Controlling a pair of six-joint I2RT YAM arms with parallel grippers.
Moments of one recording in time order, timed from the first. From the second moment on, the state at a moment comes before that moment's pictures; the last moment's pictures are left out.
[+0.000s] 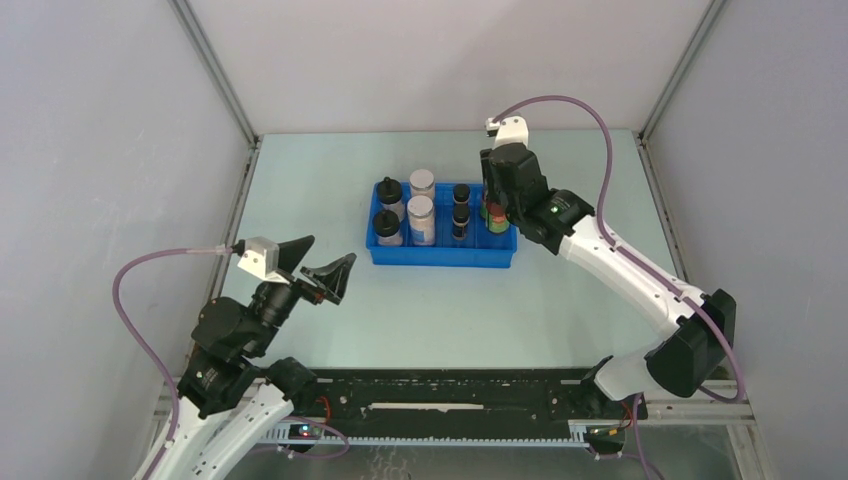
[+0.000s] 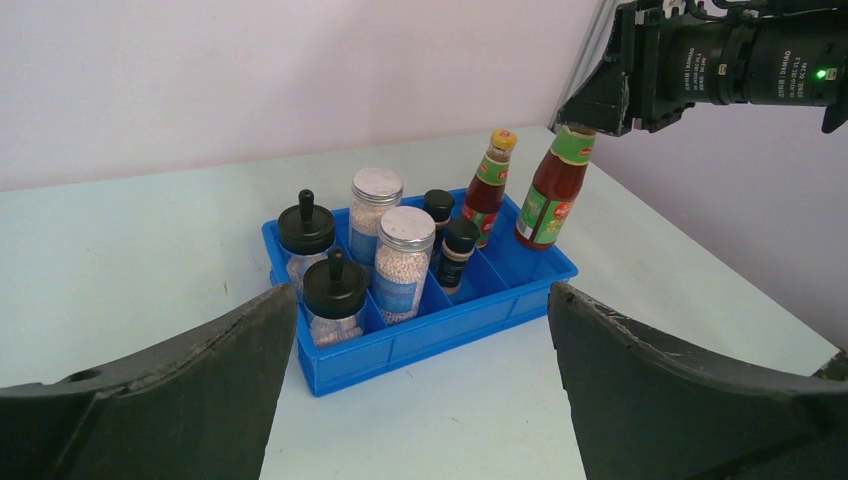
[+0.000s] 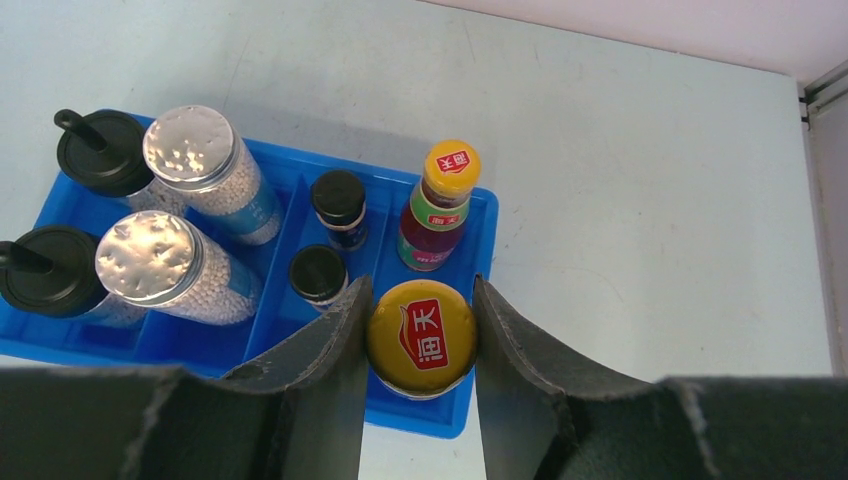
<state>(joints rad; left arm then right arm) -0.59 0.26 0.68 -0.29 -0.10 -0.17 0.69 1.43 1.39 -0.41 0.55 0.14</state>
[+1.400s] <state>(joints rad) -0.59 0.35 0.68 -0.25 -0.10 -0.16 0.60 1.51 1.24 -0.24 0.41 0.19</state>
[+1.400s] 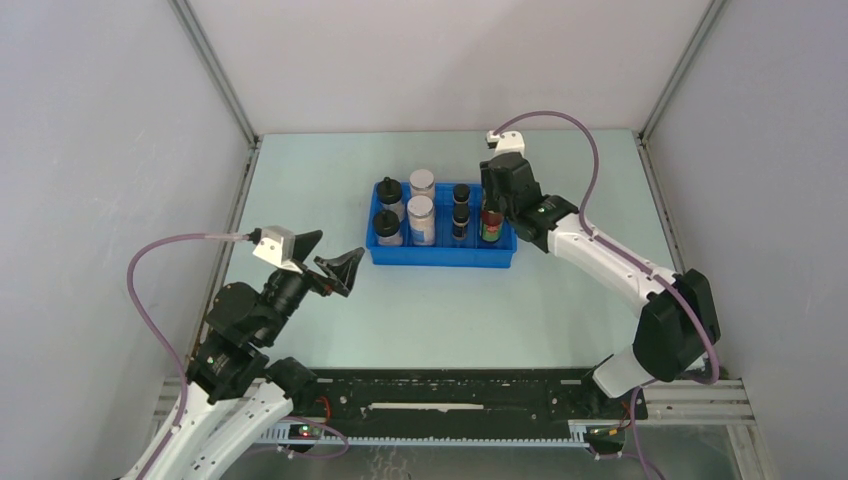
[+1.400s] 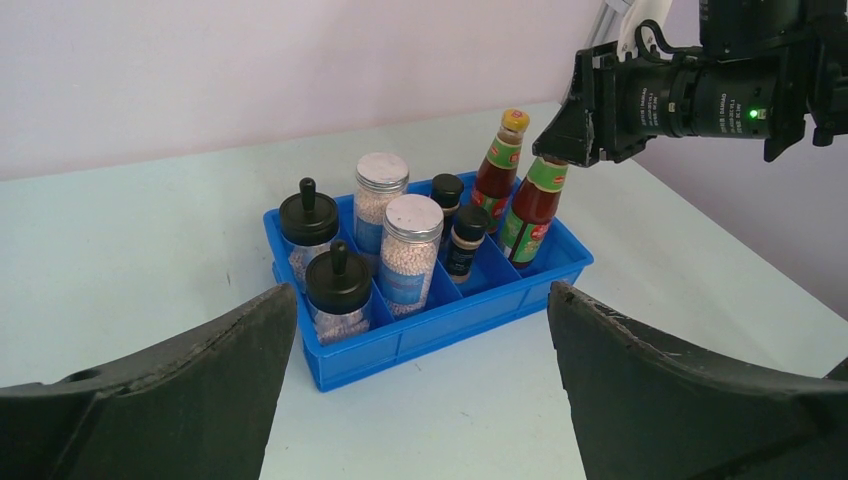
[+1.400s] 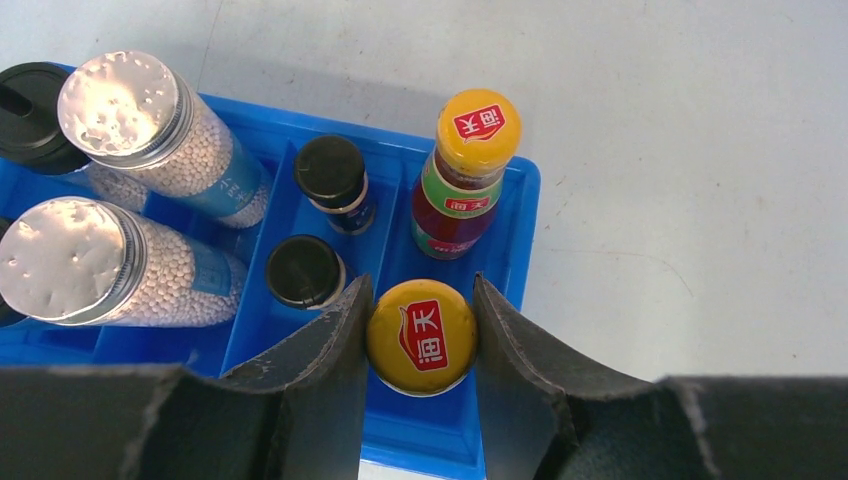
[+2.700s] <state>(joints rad) -0.59 0.35 0.68 -0.25 -0.10 -0.16 0.66 1.50 1.08 -0.02 0.48 0.19</state>
